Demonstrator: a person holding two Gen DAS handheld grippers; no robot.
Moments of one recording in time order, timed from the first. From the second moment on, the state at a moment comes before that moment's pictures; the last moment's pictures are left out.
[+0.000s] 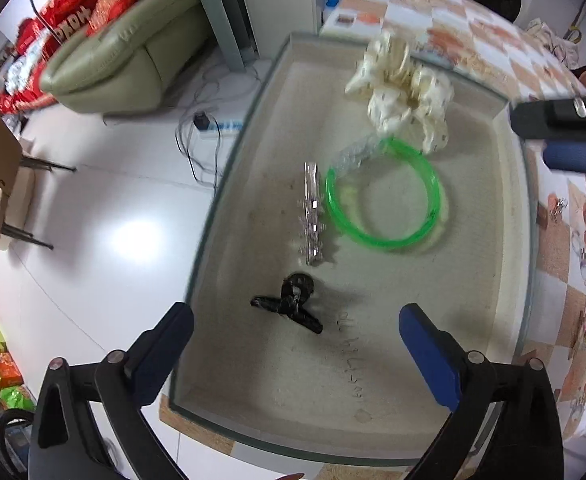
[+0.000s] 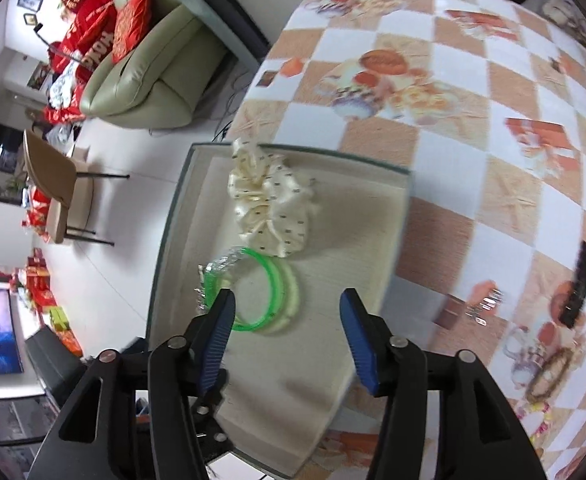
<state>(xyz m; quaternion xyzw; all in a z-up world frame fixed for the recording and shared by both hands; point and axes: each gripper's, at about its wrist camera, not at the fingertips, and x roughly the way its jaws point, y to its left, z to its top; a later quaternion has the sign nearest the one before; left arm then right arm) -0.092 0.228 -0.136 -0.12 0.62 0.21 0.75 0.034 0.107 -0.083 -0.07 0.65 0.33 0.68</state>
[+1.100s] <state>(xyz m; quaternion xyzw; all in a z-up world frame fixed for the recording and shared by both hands) 0.010 0.067 -0.084 0.01 0.61 0.03 0.79 0.026 -0.194 -0.107 0.08 0.70 0.08 0.71</state>
